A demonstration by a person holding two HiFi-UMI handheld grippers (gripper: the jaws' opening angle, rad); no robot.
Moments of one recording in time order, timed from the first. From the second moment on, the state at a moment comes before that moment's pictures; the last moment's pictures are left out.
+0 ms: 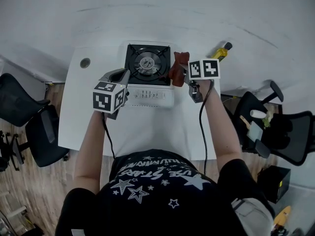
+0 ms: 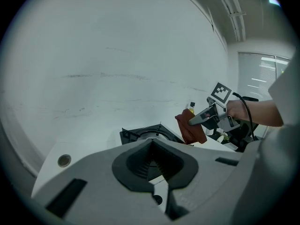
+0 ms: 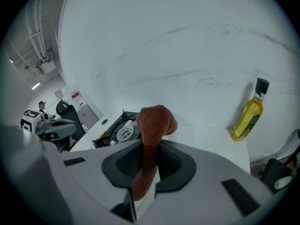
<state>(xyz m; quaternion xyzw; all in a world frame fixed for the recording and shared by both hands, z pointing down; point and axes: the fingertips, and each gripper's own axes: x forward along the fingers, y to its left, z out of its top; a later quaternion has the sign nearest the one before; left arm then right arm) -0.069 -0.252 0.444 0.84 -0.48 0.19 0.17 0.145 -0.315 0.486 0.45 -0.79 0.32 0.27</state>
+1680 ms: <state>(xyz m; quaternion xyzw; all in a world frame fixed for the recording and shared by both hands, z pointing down) -0.184 -0.220 0.459 0.83 -0.49 0.19 0.18 -0.112 -0.257 0.515 0.33 -0.84 0.32 0.30</state>
